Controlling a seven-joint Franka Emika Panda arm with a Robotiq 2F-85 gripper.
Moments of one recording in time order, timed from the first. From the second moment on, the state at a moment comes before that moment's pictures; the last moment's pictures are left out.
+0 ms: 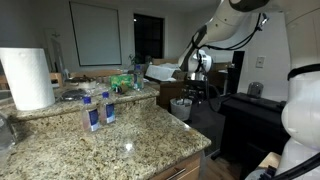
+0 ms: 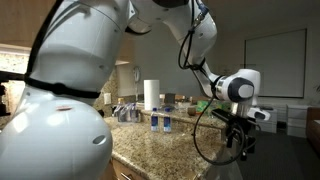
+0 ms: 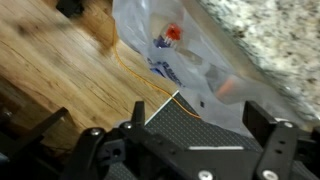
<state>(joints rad) -0.17 0.33 -0.21 -2.05 0.22 2.29 0.35</state>
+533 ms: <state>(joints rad) 0.00 0.18 -0.04 -1.90 0.23 2.41 0.36</state>
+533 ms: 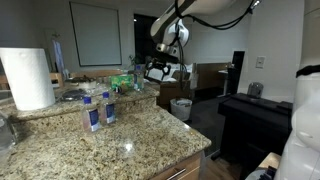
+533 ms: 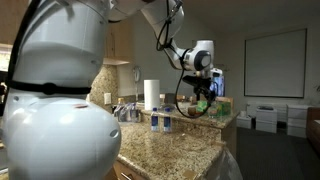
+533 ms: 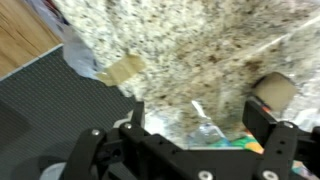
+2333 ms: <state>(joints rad) 0.43 0.86 -0.03 -0.92 -0.19 1.75 0.53</state>
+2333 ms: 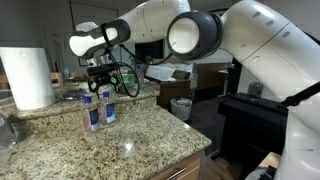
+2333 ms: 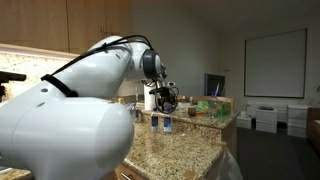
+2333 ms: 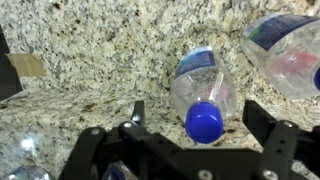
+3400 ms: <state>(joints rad) 0.32 0.82 -0.07 -0.89 -0.13 1.78 0.67</state>
